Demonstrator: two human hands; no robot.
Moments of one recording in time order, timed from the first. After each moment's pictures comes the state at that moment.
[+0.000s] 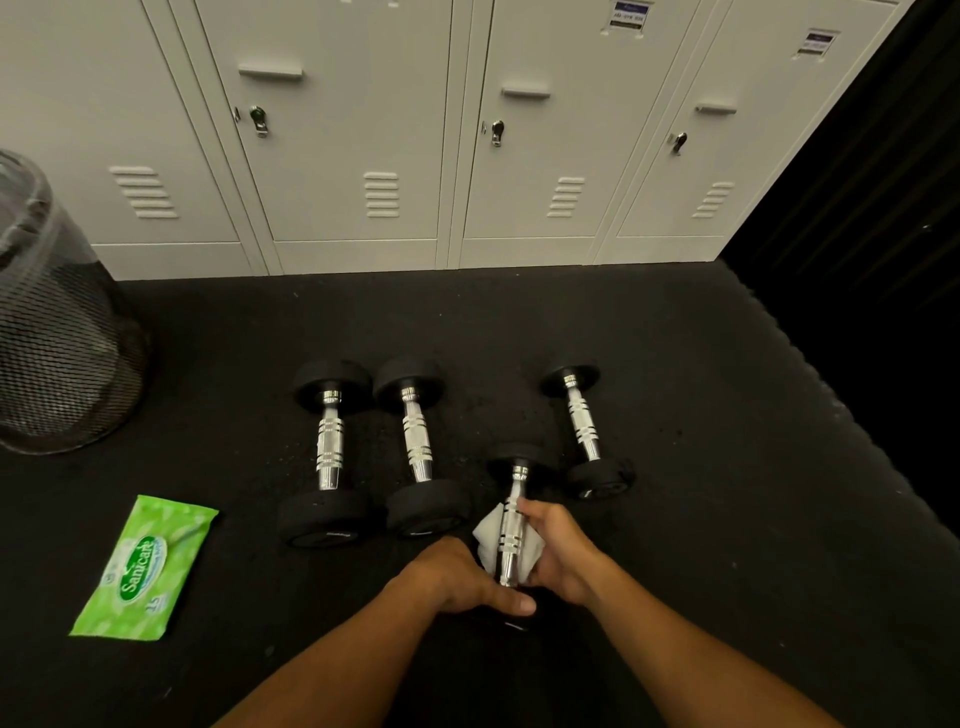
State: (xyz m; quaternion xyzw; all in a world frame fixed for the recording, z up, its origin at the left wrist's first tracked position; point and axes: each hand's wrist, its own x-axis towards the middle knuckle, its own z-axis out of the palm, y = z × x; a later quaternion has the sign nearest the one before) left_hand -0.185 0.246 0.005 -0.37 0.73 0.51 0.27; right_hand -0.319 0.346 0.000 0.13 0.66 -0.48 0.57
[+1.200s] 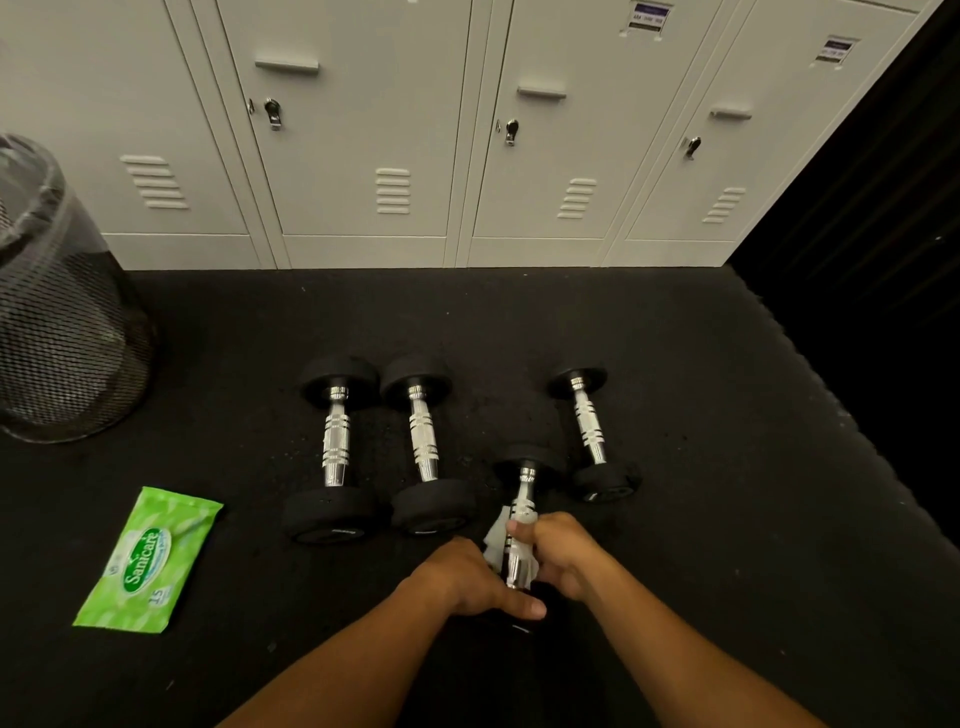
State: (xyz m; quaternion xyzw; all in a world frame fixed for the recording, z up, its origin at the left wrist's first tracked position) left_hand -0.188 0.249 0.007 -0.37 0.73 0.50 0.30; right_hand -0.314 0.341 0.007 0.06 0.73 -0.42 0.53
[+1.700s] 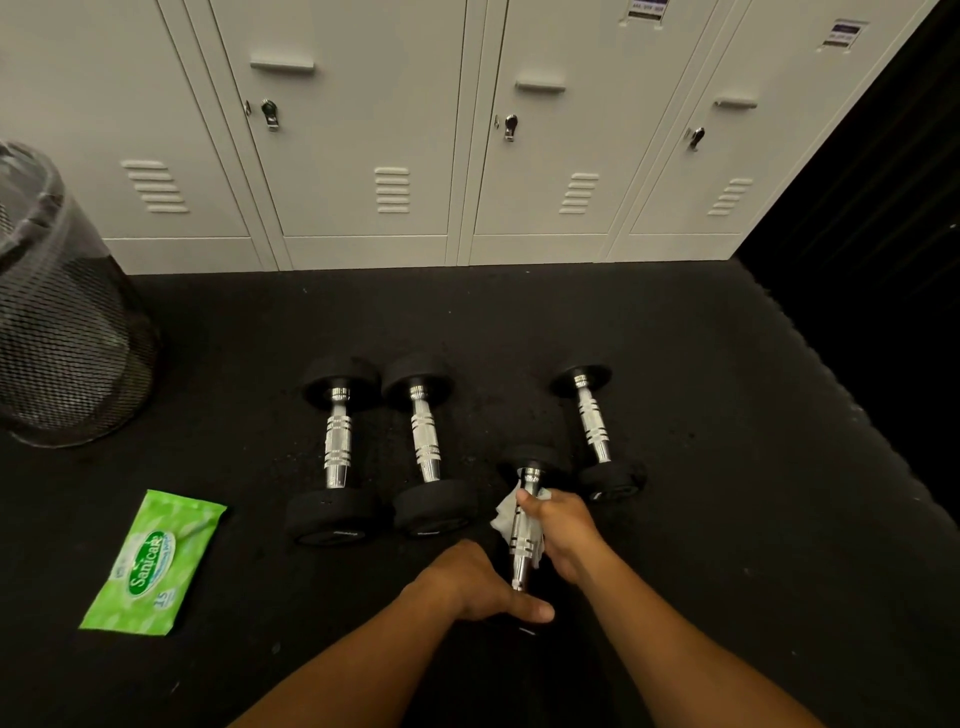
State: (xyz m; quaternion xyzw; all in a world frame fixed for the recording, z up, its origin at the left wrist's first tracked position) left_hand -0.189 0.253 0.013 -0.37 0.73 0.50 0.28; right_hand -0.322 0.330 0.004 0.06 0.74 -0.50 0.44
